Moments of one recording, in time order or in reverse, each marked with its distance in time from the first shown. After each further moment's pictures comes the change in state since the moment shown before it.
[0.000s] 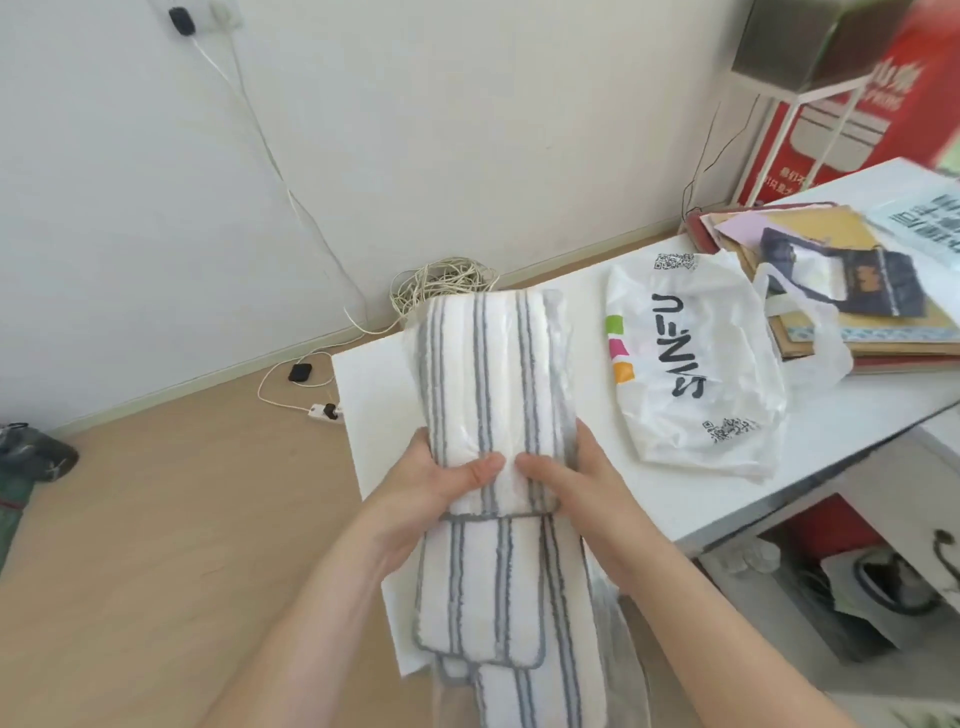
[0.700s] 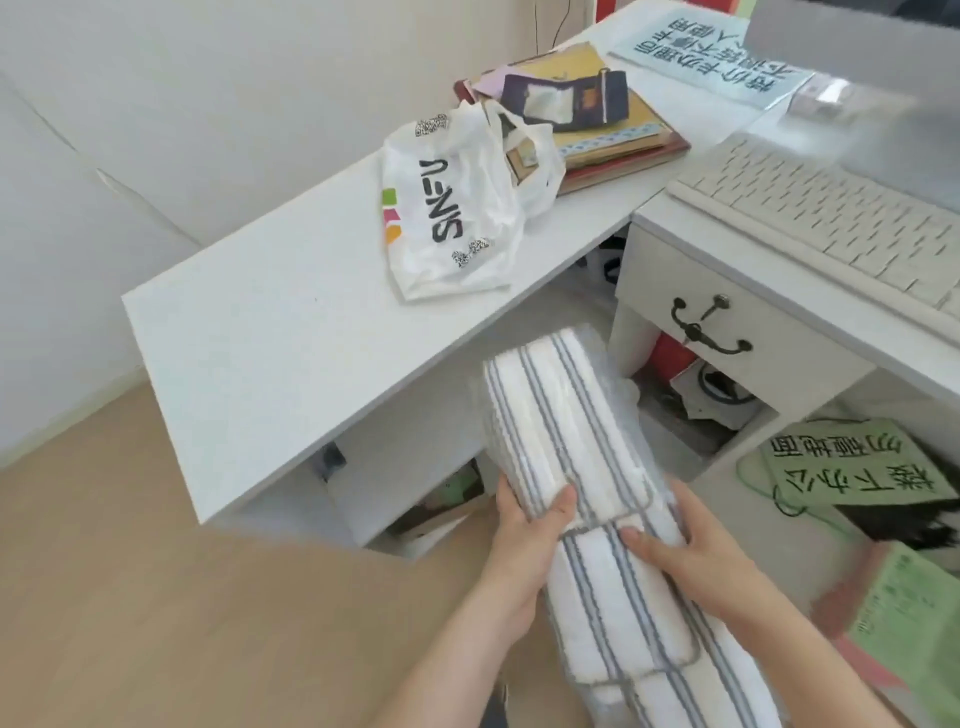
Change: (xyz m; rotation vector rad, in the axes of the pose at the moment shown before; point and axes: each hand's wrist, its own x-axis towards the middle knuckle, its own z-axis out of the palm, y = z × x) left_hand -0.113 -0.193 0.288 -0.216 -0.132 -0.230; right_hand -0.256 0.192 -0.221 0.019 0.258 0.214
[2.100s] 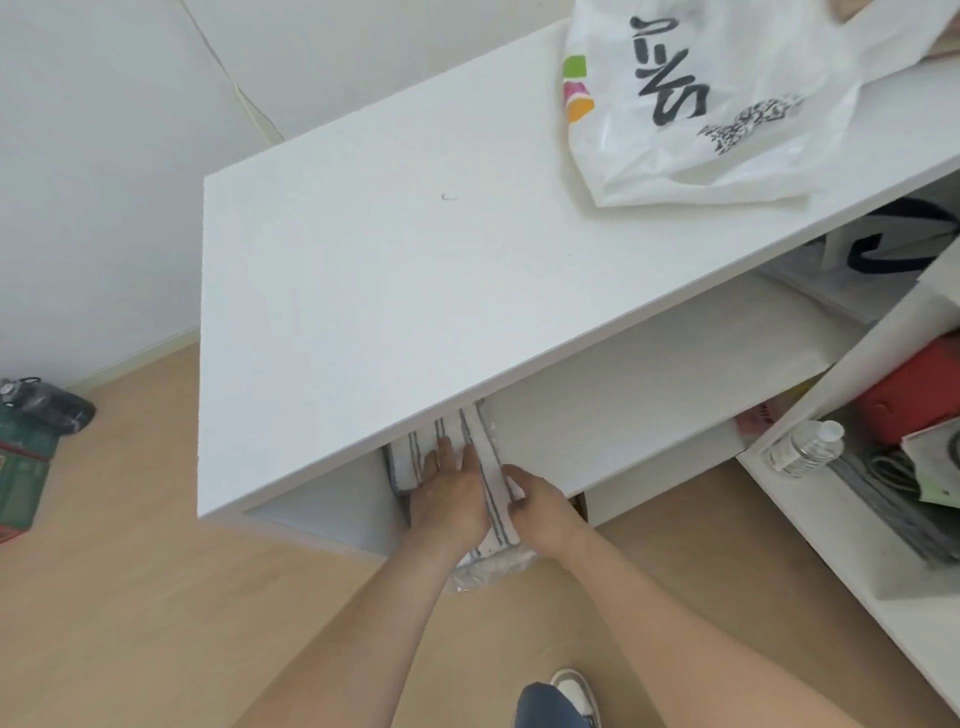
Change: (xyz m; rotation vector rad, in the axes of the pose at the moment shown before) left_hand 0.184 -0.025 -0.251 1.607 0.419 -0.106; right_hand 0.260 0.090 0.263 -0.628 -0.449 -0.080
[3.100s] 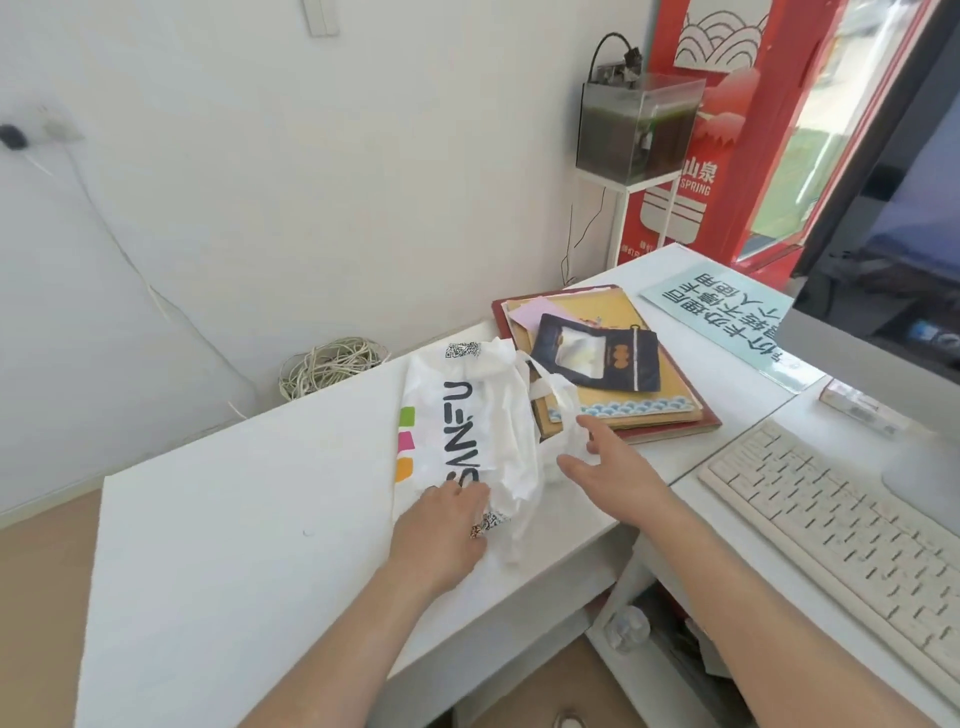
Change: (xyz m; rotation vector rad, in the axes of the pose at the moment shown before) left_hand -0.024 0.207 -0.285 -0.032 0.260 0.430; right_hand -0.152 -0.151 -0.398 -0.086 0.539 0.025
